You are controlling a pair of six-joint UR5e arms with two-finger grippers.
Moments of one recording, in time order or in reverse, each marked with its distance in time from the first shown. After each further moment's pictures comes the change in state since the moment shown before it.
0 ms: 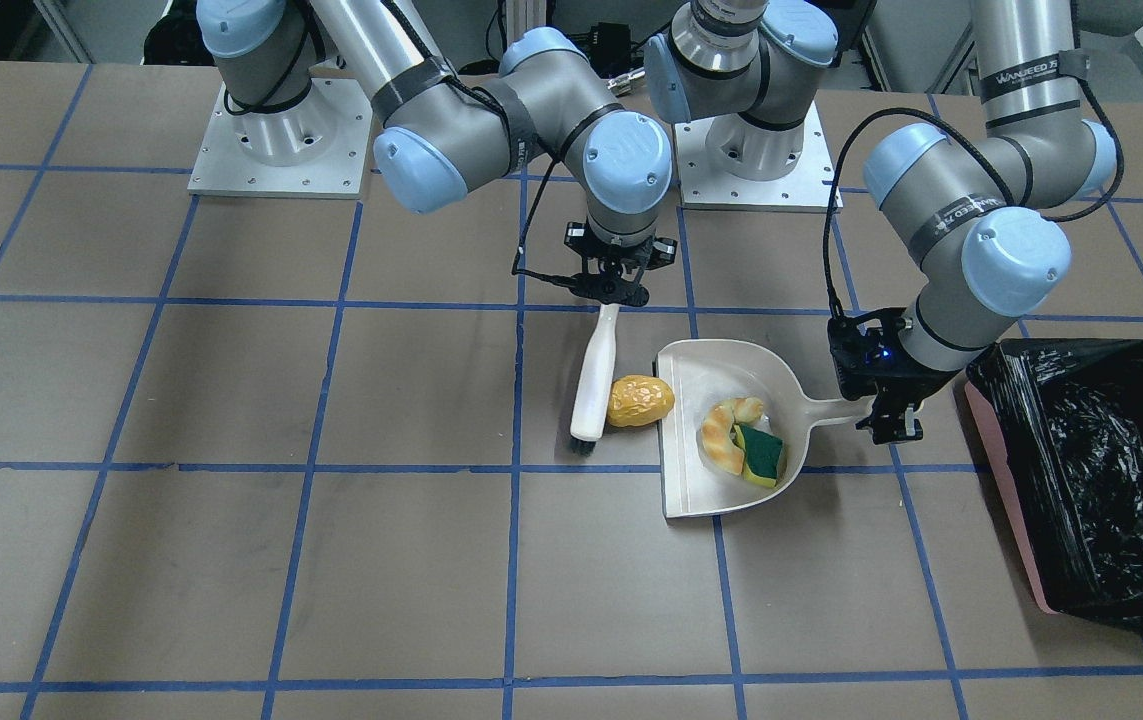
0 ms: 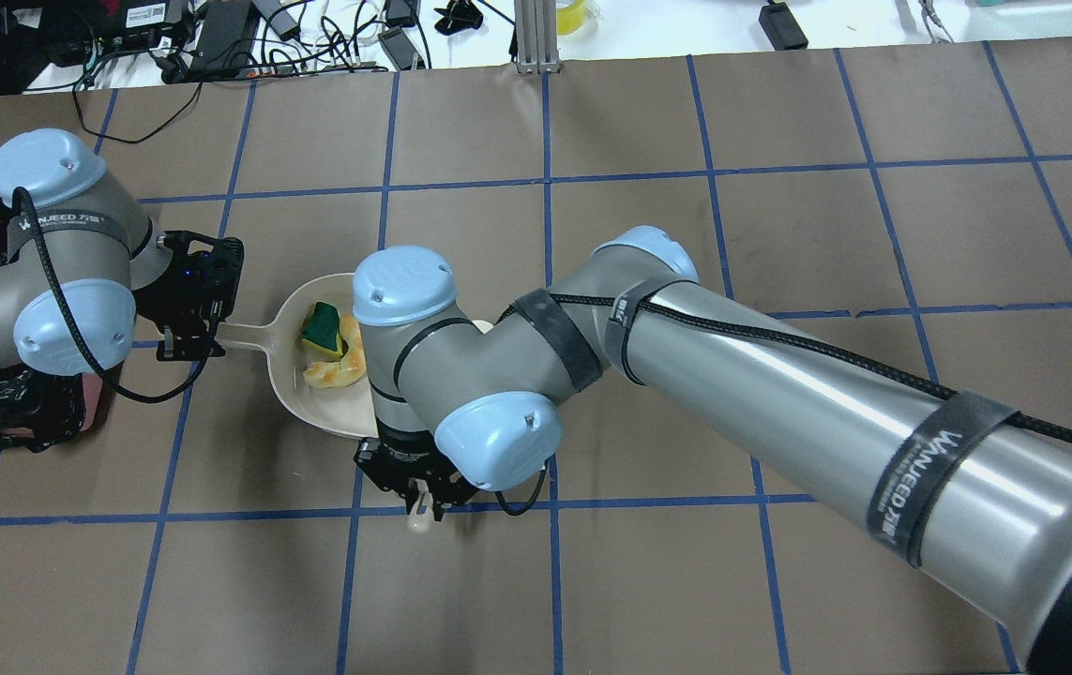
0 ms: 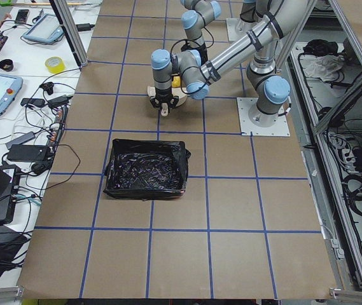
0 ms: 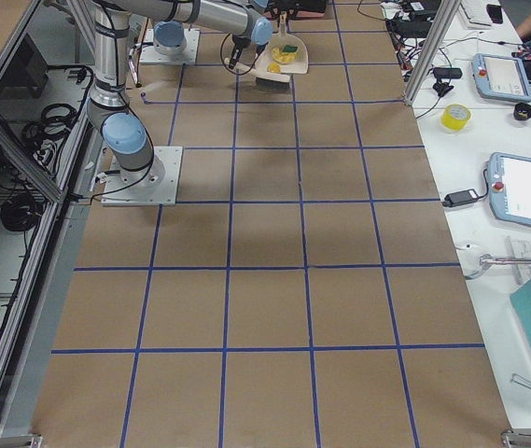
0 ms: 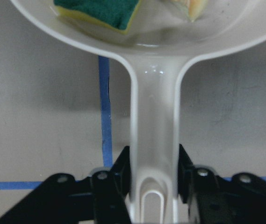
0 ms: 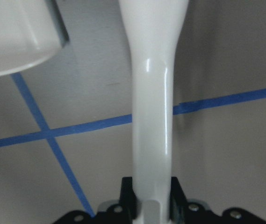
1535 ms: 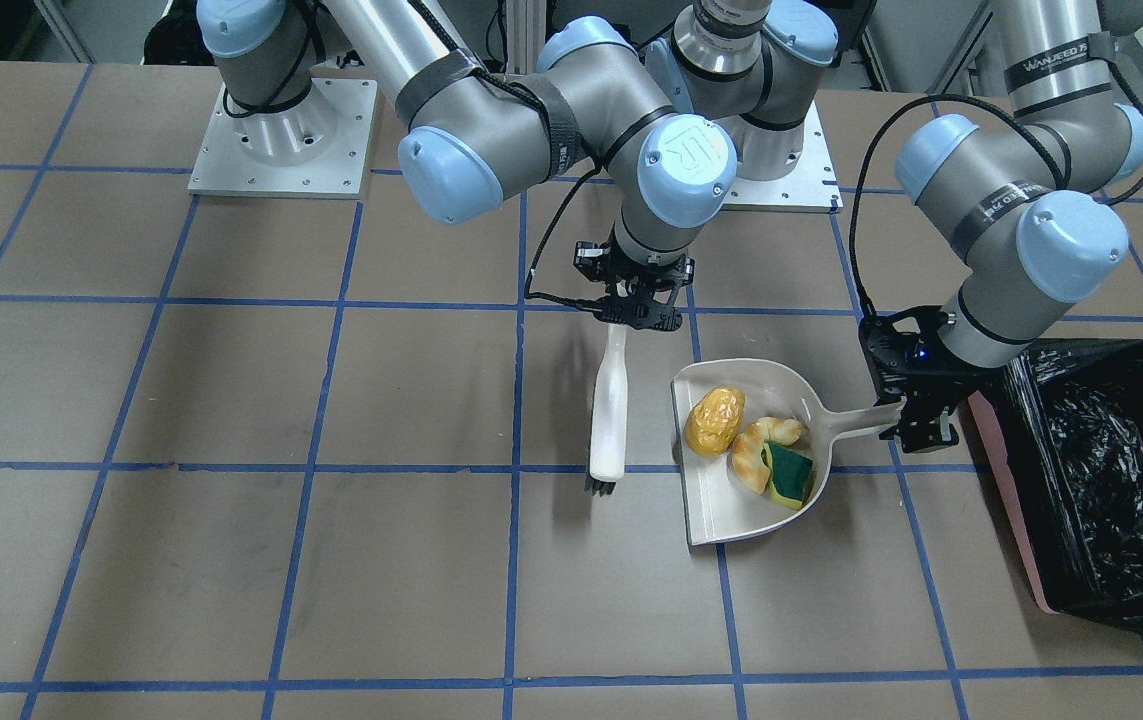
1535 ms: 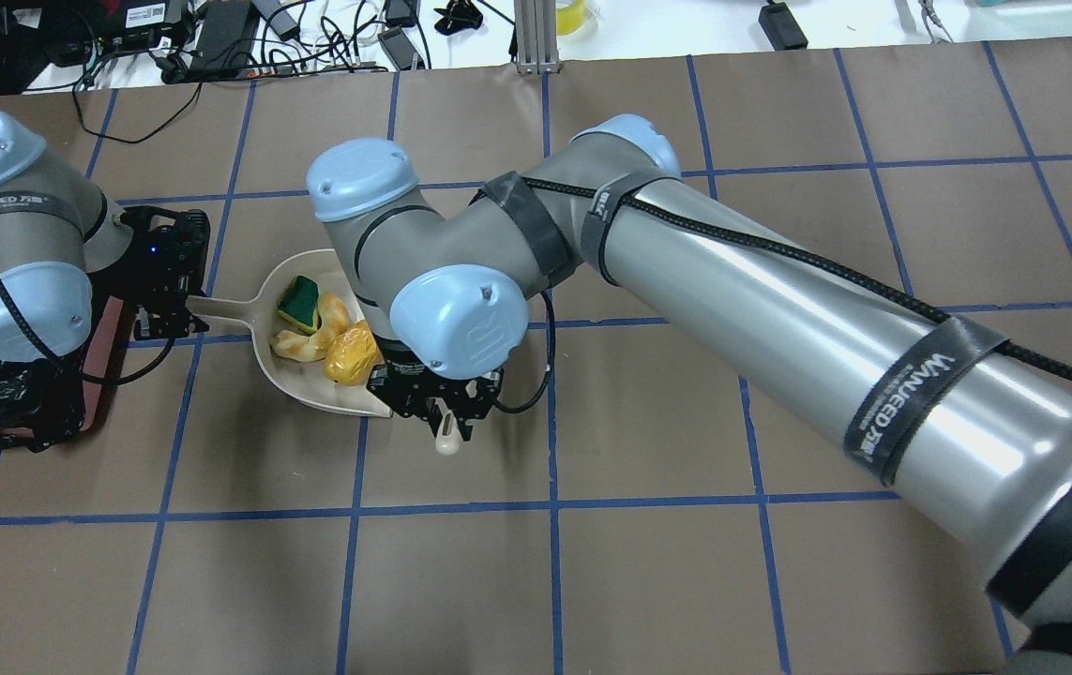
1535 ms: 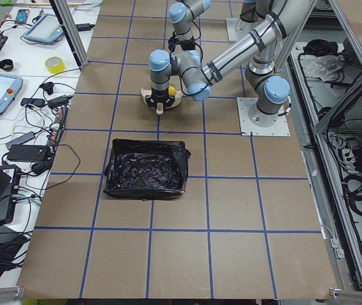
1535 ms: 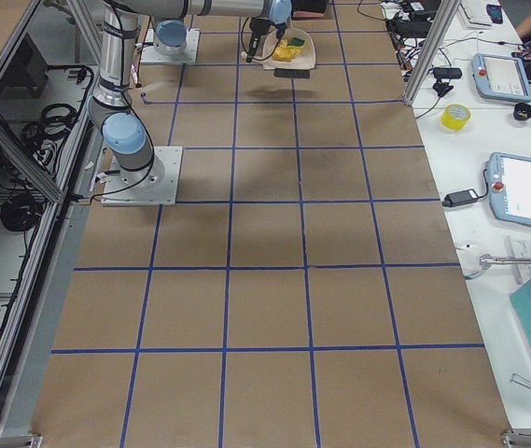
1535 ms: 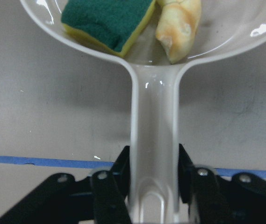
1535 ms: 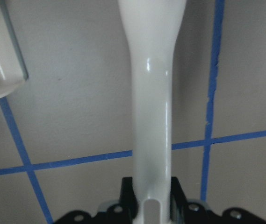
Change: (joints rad) left arm 0.071 0.017 0.039 -0.012 -0.107 0.027; right arm -0.075 -0.003 -0.186 0.294 -0.231 -0.168
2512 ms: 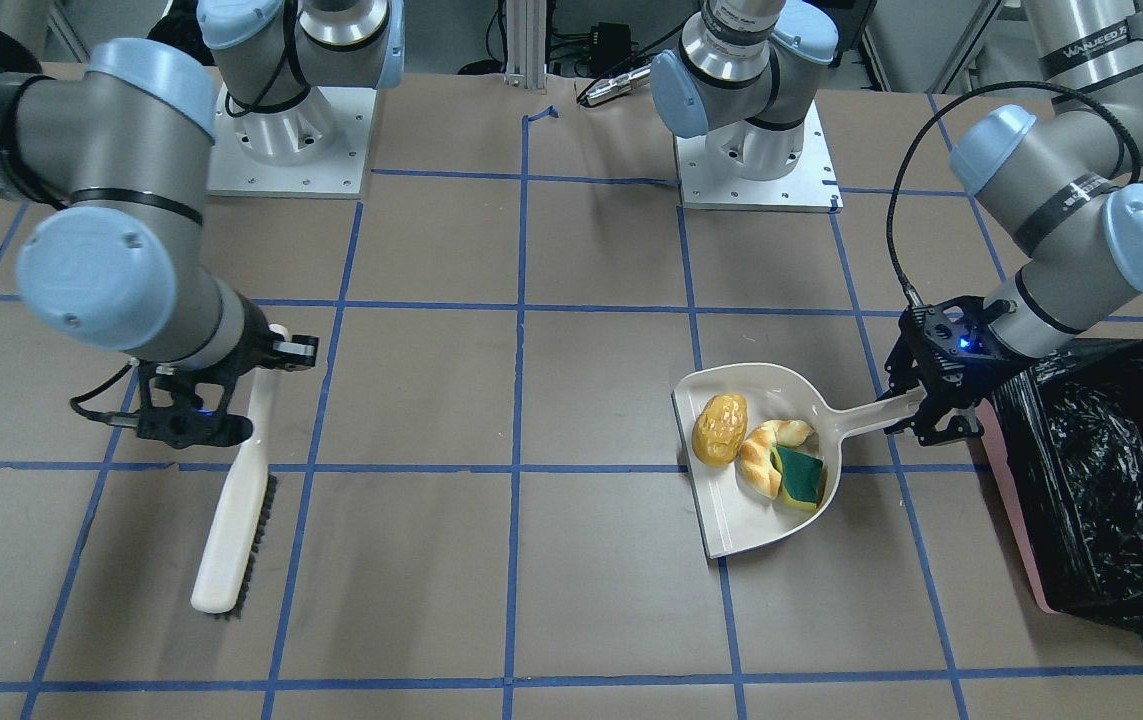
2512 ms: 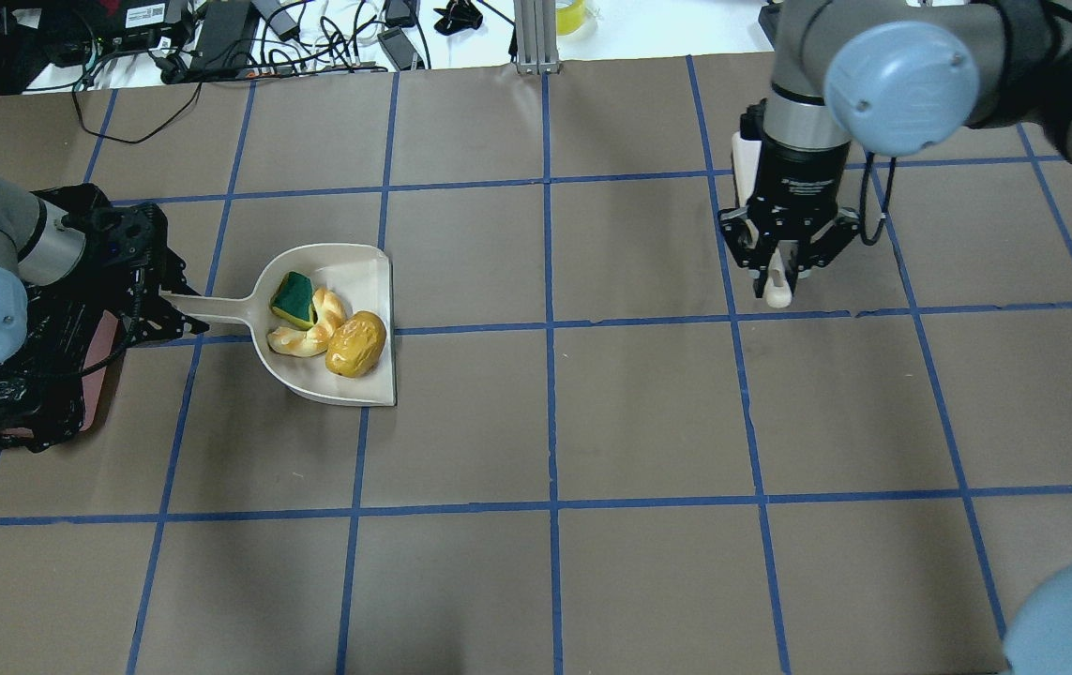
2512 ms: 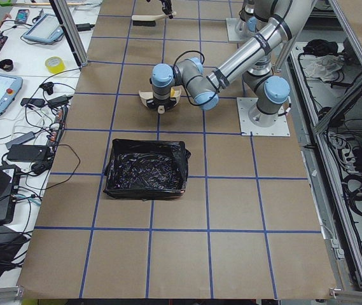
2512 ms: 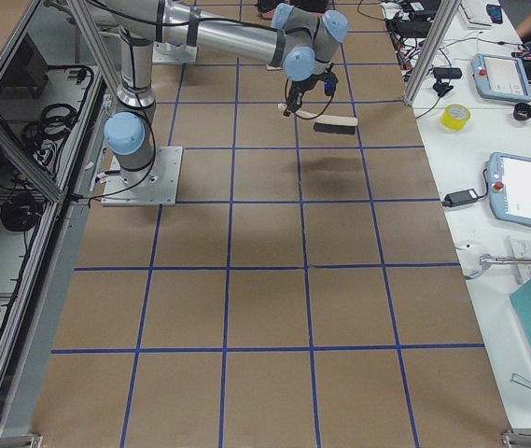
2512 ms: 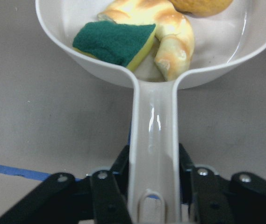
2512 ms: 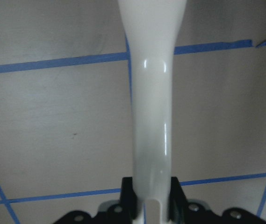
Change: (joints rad) left arm 0.115 0.008 -0.002 -0.093 -0.222 0.014; right arm -0.659 -0.147 0.117 0.092 -0.133 -0.659
